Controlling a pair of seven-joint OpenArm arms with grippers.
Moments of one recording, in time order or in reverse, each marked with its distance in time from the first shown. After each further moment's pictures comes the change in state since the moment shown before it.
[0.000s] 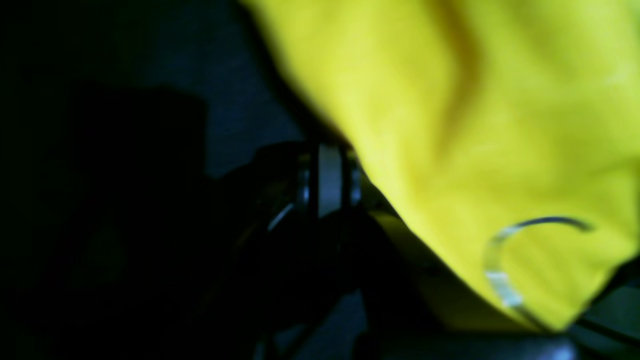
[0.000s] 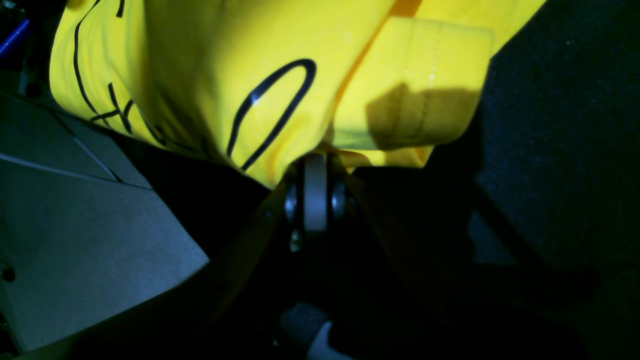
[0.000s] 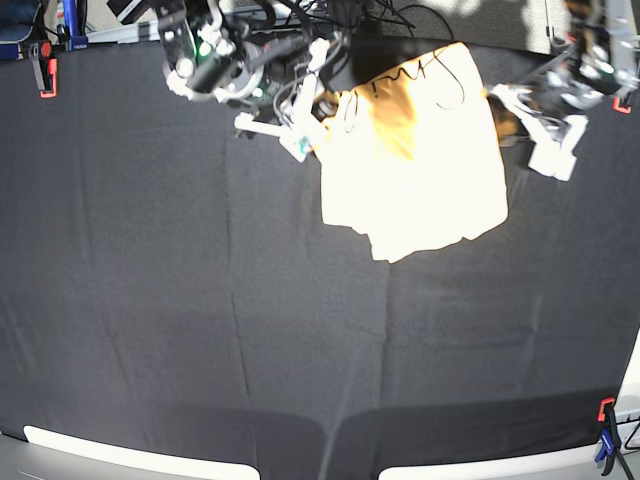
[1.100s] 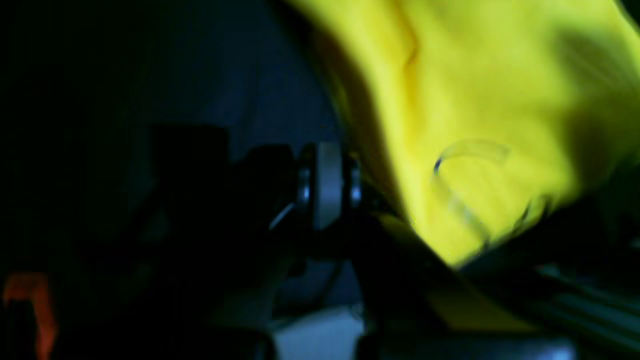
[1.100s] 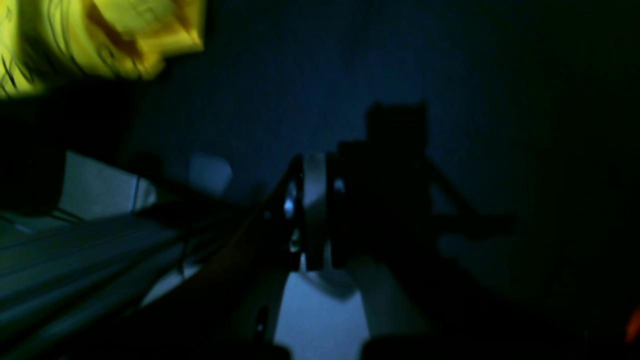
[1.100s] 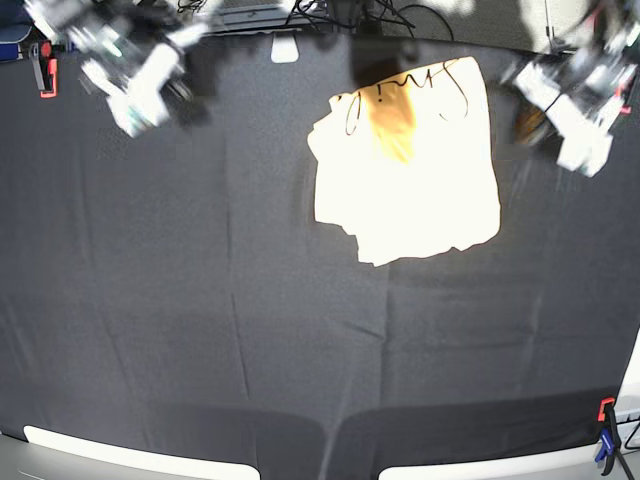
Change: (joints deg) left arm 11.8 2.2 -13.8 20.2 -0.6 1.8 9.1; right arm -21.8 1.0 41.1 22.8 14.8 -0.5 -10.9
